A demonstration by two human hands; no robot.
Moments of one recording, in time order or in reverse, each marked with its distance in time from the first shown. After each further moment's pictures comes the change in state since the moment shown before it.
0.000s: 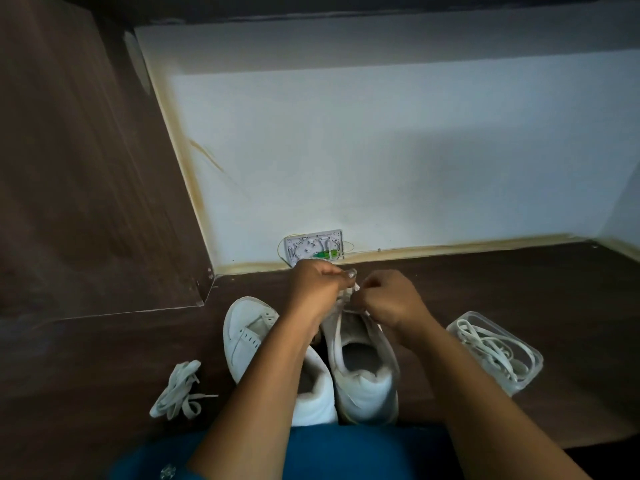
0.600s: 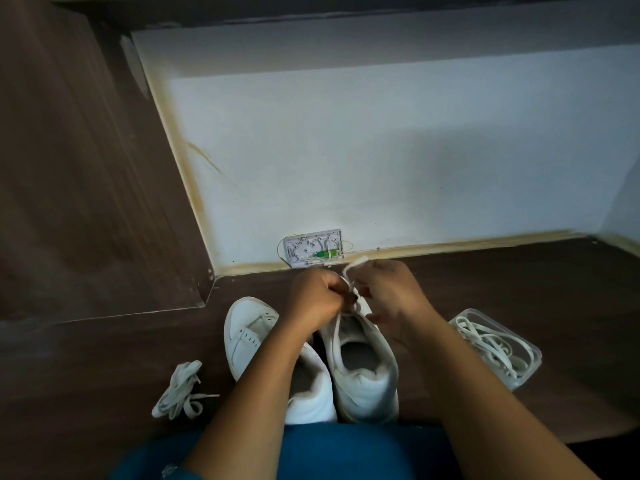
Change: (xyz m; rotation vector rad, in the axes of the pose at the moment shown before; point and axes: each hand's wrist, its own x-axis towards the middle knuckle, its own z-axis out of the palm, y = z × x) left_hand 0.007 -0.015 -0.008 0.417 -0.131 0.168; right_hand -0.003 -0.011 0.001 0.462 -0.006 0.102
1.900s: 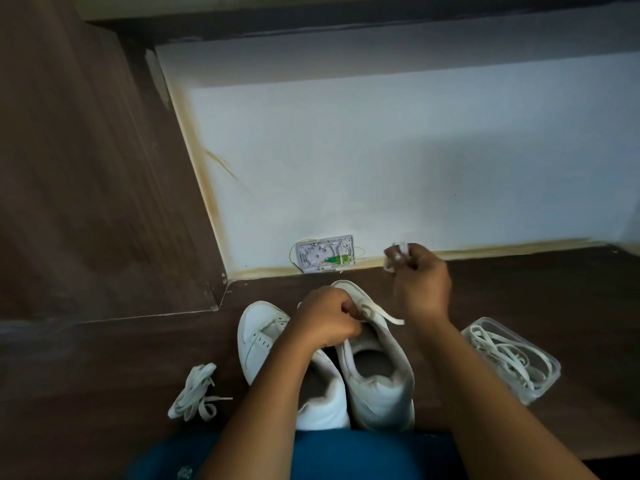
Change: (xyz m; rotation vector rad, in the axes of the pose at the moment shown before) left_hand -0.011 -0.004 -0.007 0.371 -0.149 -0.036; right_hand 0.010 0.000 -0.003 0.050 0.404 -0.308
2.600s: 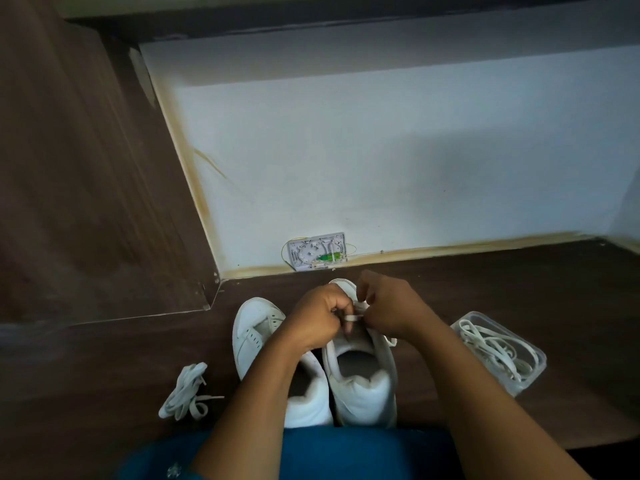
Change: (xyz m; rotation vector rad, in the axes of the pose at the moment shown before) left_hand 0.005 -0.011 0.012 -0.257 -0.019 0.203; right_hand -0.006 0.001 -0.015 -0.863 -0.659 -0.158
